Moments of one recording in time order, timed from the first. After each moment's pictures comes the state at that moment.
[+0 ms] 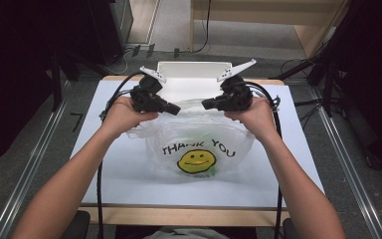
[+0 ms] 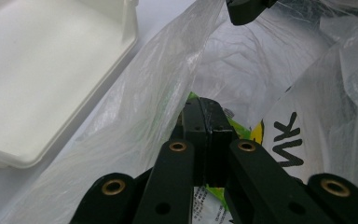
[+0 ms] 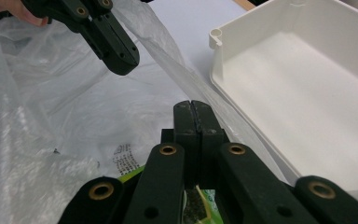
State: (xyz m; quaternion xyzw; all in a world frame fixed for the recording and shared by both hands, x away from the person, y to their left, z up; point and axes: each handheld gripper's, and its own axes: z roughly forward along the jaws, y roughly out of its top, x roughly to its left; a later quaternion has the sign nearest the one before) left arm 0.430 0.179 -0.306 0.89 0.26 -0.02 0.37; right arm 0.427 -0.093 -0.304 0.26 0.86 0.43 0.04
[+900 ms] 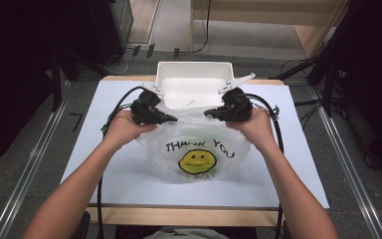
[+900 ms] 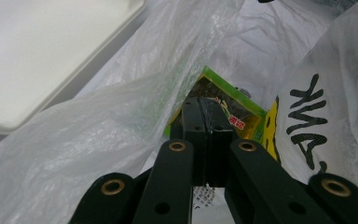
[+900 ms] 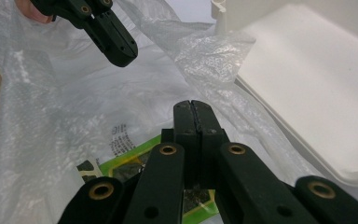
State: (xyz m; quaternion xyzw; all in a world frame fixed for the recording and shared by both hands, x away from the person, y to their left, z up) left arm 0.425 0.187 -0.350 0.89 0.29 -0.03 0.36; right arm 0.423 -0.098 -0.338 0.26 0.87 0.42 0.03
